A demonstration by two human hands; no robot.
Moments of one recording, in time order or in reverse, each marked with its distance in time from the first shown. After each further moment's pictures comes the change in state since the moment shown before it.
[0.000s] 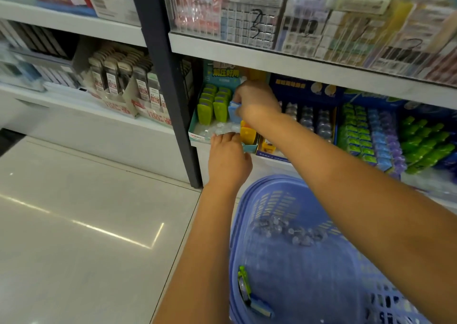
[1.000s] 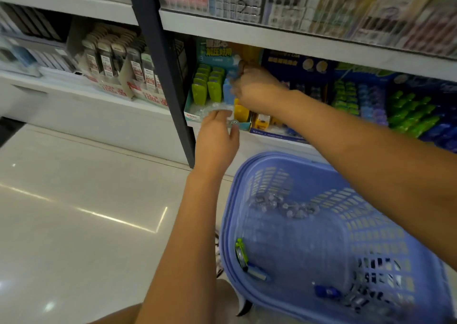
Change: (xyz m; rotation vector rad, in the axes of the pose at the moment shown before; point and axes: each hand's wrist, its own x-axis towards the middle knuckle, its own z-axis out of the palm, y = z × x) left_hand -0.028 0.000 -0.027 -0.289 0.150 -0.019; right_hand -0.029 0.011 -0.012 -0.175 -0.056 -0.209
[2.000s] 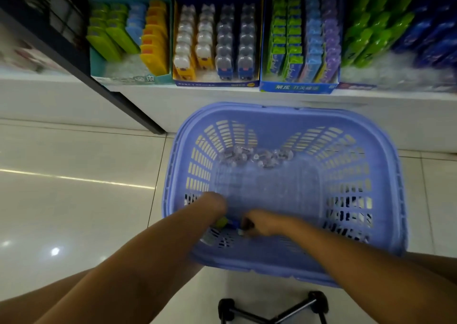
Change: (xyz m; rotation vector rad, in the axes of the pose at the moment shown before) left_hand -0.149 -0.036 0.177 1.171 -1.643 0.213; right_hand -0.300 0.087 0.242 0.620 -1.020 0.105
